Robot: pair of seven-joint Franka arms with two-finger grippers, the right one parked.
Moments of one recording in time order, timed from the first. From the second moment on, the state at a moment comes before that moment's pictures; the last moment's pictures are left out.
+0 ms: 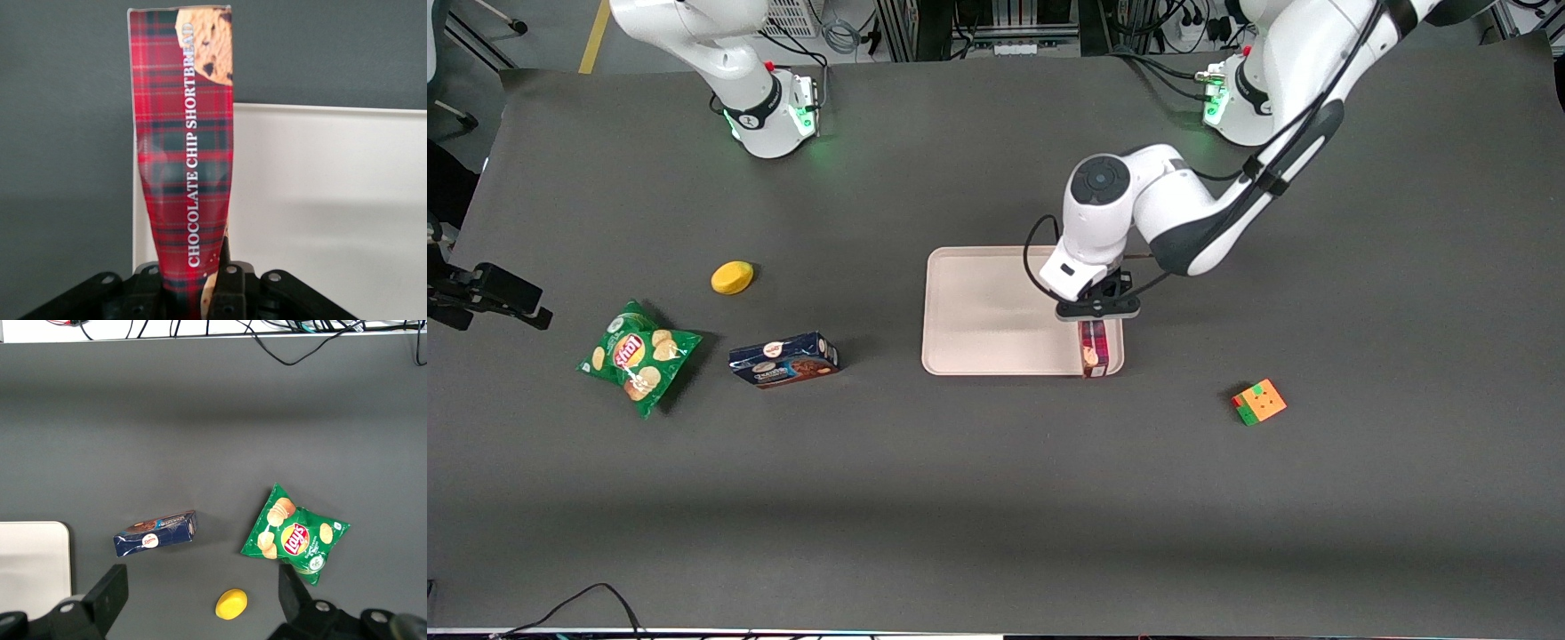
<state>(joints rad) 0.13 0.56 -0.89 -1.99 0.65 2.28 -1.18</state>
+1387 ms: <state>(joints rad) 0.14 0.60 -0.83 -2.09 0.76 2.43 -1.21</state>
